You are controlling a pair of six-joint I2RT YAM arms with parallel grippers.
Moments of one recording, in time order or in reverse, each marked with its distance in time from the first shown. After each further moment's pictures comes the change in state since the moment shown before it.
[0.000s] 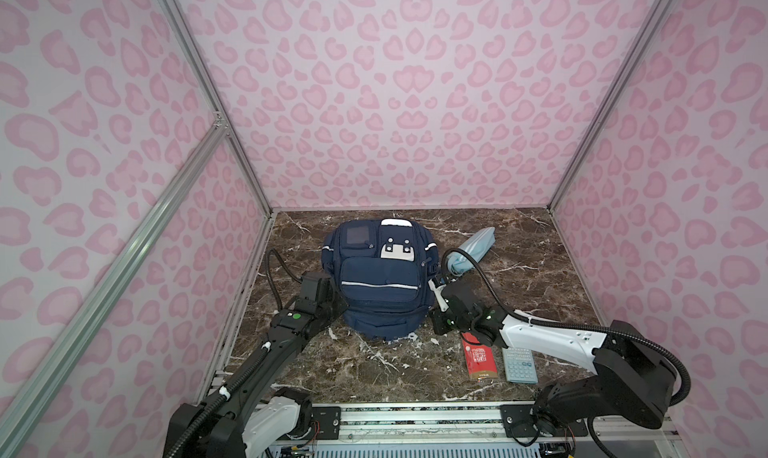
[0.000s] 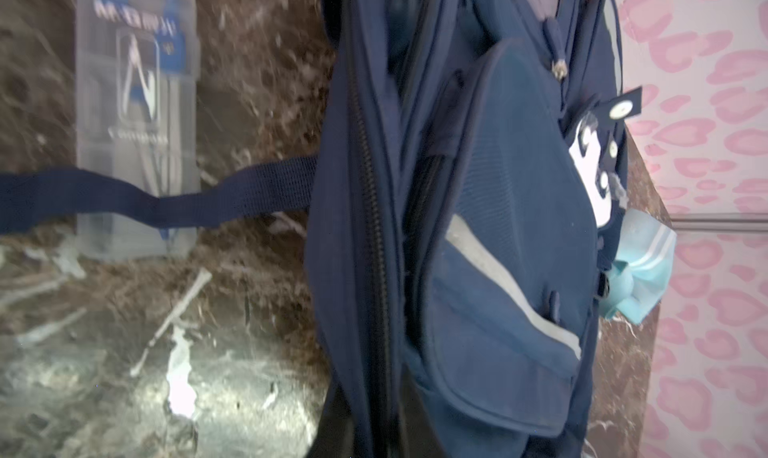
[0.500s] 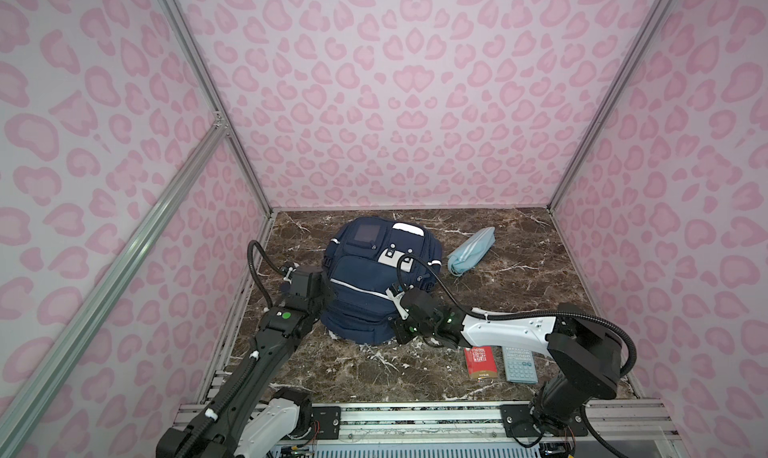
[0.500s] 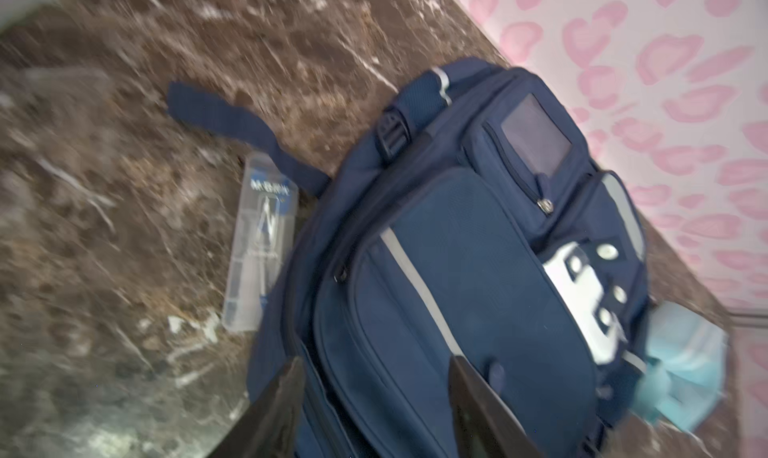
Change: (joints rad) left arm -0.025 -0.166 -0.014 -0.090 -0.118 -0.025; right arm 0.160 0.264 0.220 0.075 -0.043 0.056
